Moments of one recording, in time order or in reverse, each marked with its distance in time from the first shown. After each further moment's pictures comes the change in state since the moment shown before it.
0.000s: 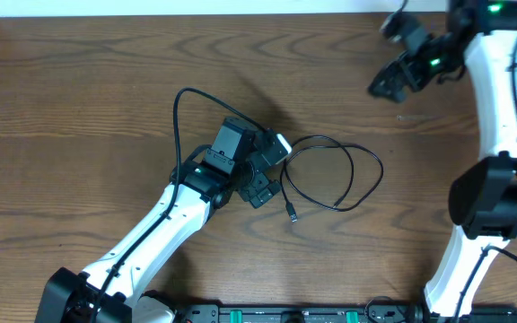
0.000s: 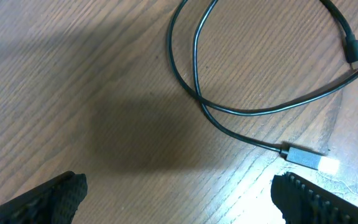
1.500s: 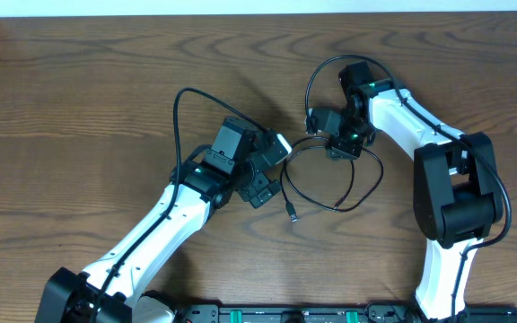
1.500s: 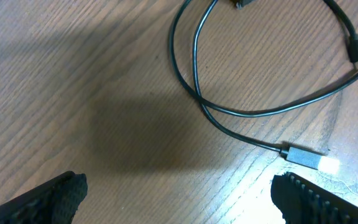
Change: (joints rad) left arm 0.000 0.000 0.000 0.000 0.000 0.000; right arm 0.286 -0.006 -0.626 0.501 0.271 -0.185
